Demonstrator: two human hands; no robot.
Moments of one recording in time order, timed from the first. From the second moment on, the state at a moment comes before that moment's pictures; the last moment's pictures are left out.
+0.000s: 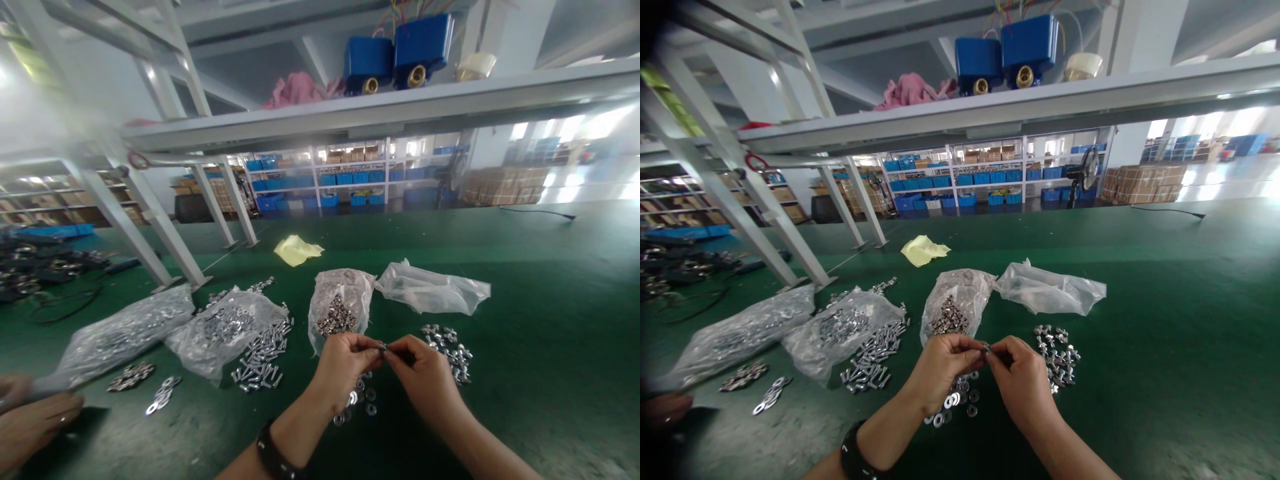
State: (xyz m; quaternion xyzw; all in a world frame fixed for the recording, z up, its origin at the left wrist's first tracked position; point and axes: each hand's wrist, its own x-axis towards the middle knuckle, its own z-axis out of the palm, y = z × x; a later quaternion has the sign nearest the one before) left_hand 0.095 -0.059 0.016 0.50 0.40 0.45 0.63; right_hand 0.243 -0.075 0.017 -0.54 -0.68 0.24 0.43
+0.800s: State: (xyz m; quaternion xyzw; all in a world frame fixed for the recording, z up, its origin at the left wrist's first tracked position) left_hand 0.033 -0.003 -0.018 0.73 0.63 0.24 0.05; right_hand 0.241 -0.080 0.017 -0.27 -0.37 0.73 0.51
